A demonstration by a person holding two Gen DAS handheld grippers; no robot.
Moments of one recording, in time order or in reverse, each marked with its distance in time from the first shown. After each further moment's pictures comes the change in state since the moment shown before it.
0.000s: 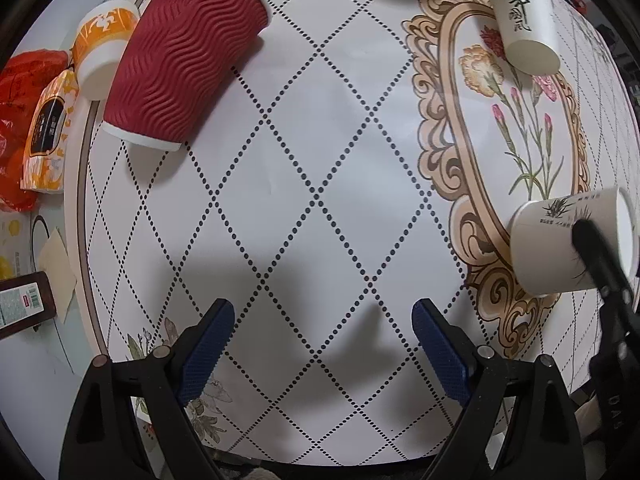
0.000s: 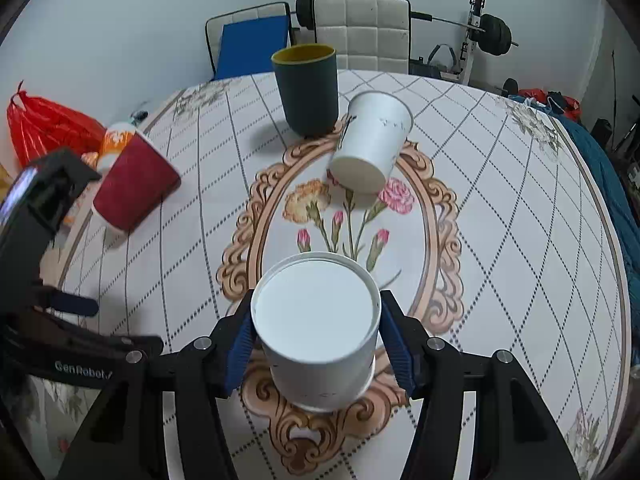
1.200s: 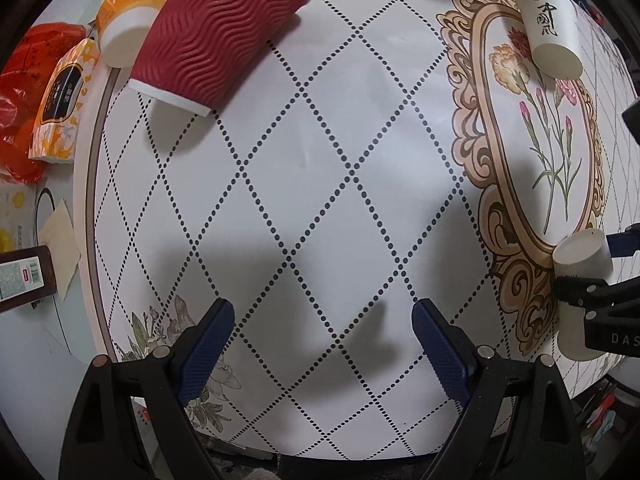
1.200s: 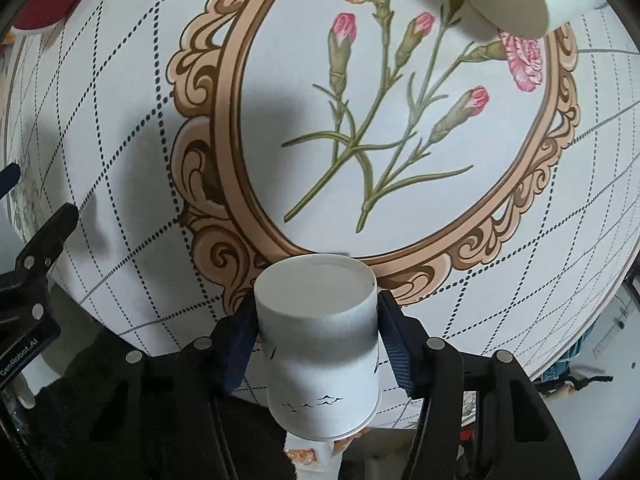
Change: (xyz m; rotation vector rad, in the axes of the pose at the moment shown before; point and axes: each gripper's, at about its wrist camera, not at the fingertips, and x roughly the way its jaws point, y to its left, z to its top) left arm 0.013 0.032 -0.021 -0.056 0.022 0.025; right arm 0.146 0.032 0.007 -0.342 1.002 -0.039
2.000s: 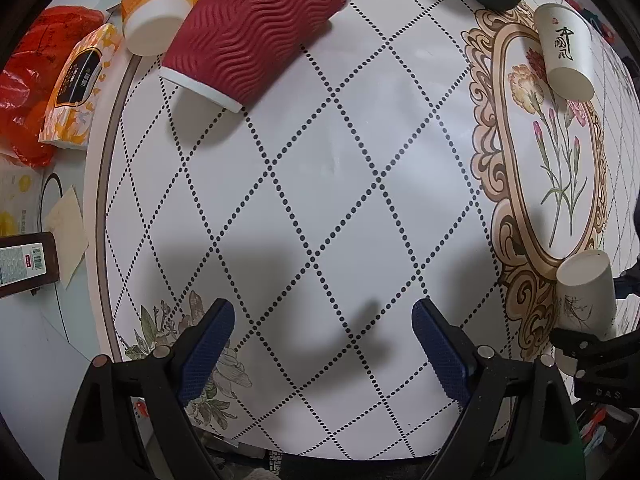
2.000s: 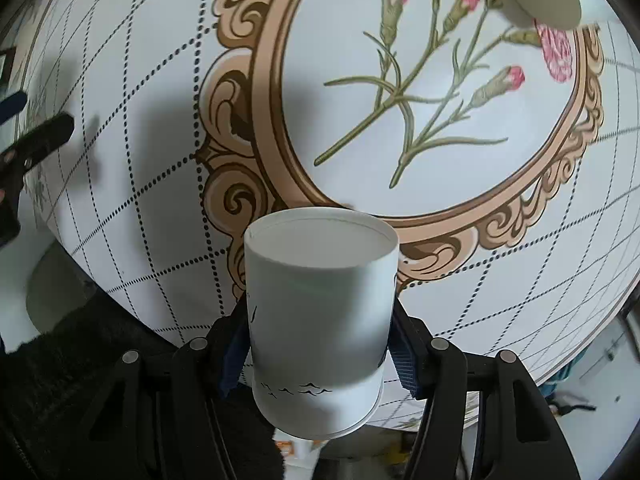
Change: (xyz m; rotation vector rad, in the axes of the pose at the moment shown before) left arm -0.003 0.020 -0.003 -0.053 -0.016 -0.005; right arm 0.009 0.072 -0.068 -0.115 0.031 0.012
